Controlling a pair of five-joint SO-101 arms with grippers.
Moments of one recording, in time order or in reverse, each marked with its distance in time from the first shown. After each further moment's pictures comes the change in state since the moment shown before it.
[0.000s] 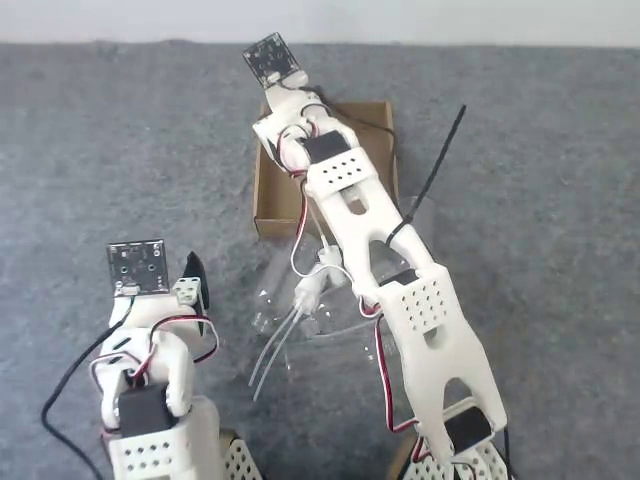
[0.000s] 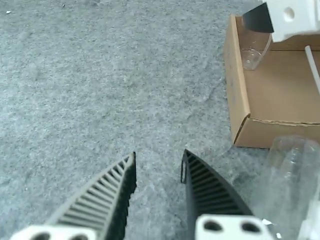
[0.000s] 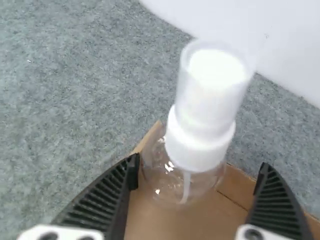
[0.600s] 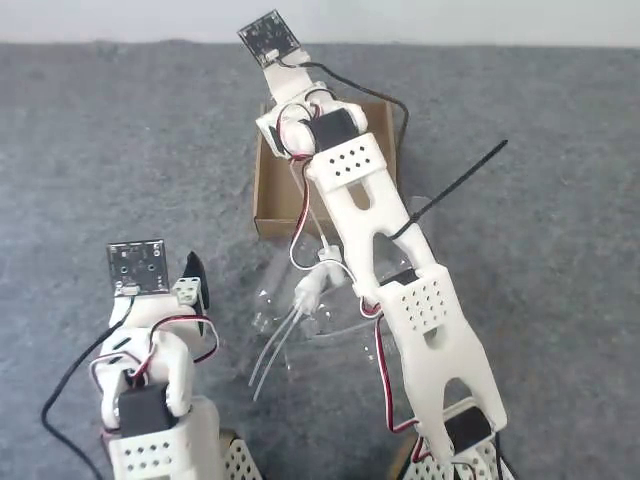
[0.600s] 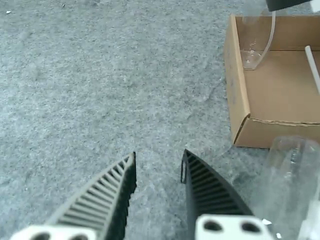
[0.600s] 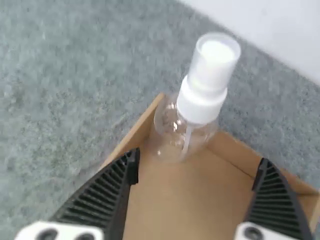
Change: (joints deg) left arm 0.0 0.0 0.0 0.0 0.0; right arm 0.1 0.0 -17.9 27.0 -0.4
